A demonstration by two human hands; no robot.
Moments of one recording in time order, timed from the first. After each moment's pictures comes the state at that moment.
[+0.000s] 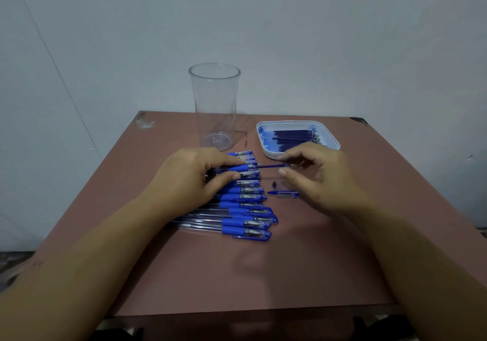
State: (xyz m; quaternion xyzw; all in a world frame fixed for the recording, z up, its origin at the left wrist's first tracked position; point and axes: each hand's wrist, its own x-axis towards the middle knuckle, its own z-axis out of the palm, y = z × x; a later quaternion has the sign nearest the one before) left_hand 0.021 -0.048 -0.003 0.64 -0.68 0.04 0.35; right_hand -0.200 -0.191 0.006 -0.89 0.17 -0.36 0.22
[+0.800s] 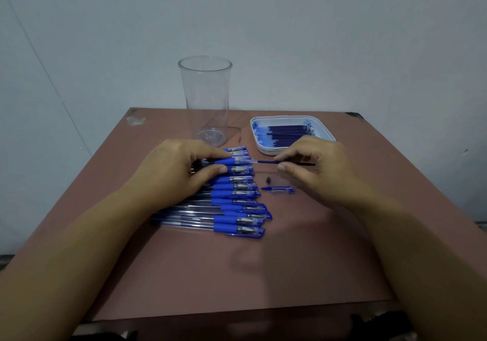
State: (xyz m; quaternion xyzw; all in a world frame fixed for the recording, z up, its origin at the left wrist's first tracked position) left_hand 0.030 -0.052 -0.003 0.66 -0.66 0.04 0.36; right_hand -0.203 -0.206 0.005 -0.92 0.17 -0.33 0.16
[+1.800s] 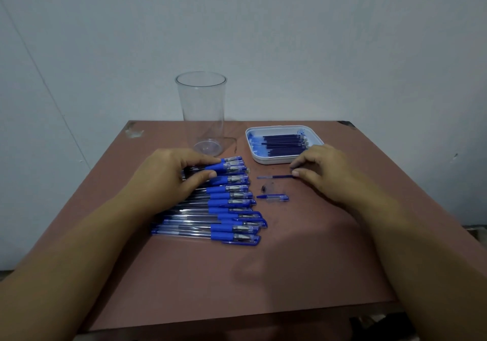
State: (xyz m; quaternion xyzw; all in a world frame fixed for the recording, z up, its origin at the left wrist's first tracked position) left_hand 0.040 -0.052 0.000 0.67 -0.66 0.04 0.35; right_hand -0.221 -0.240 0.004 -0.92 0.28 -0.23 0.12
